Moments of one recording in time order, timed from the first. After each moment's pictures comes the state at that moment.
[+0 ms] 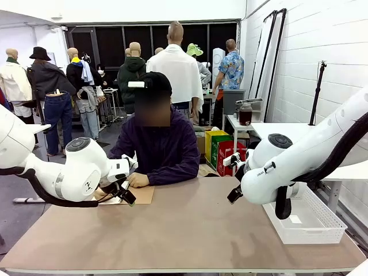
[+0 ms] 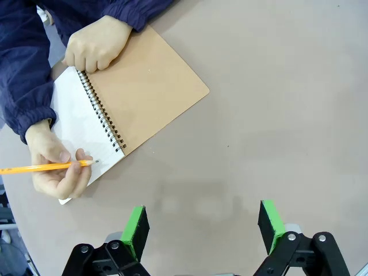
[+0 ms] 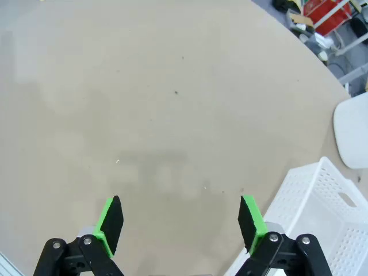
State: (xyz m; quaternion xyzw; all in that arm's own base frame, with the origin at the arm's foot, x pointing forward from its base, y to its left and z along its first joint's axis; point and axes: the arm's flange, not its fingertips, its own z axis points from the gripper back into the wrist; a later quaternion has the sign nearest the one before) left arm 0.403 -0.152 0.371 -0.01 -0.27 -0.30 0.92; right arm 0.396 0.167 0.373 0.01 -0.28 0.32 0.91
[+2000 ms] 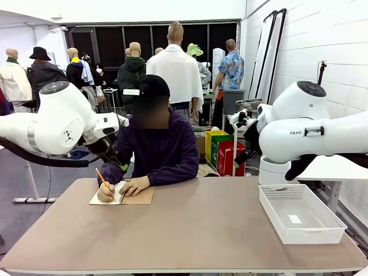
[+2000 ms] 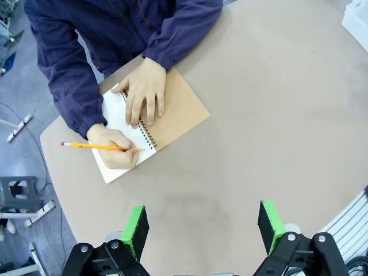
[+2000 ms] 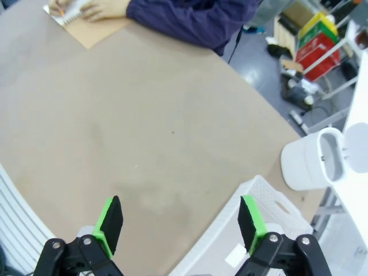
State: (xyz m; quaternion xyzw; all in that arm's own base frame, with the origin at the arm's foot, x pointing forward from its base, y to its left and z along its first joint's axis) left arm 0.357 -0.147 0.541 -0.02 -0.28 -0.27 0.92; right arm 0.344 0.154 0.539 0.02 -0.34 0.37 0.87
